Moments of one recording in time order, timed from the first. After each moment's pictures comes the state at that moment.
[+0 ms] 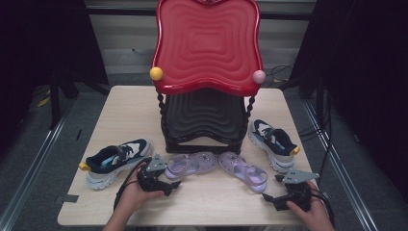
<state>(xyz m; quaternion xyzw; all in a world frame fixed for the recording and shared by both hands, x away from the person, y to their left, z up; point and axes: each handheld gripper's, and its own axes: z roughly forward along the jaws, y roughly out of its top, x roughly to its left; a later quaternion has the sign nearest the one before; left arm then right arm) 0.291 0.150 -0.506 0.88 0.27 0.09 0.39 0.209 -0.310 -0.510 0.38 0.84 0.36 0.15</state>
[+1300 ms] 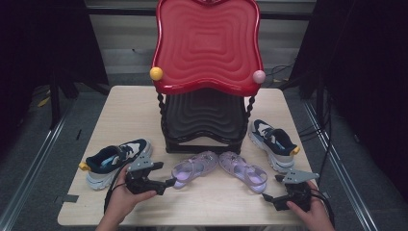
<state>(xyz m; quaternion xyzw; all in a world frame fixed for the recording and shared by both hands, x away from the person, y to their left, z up) 0.276 0.172 -0.471 0.82 0.31 0.07 0.48 0.209 -0.310 -0.510 0.38 0.84 0.36 0.15</state>
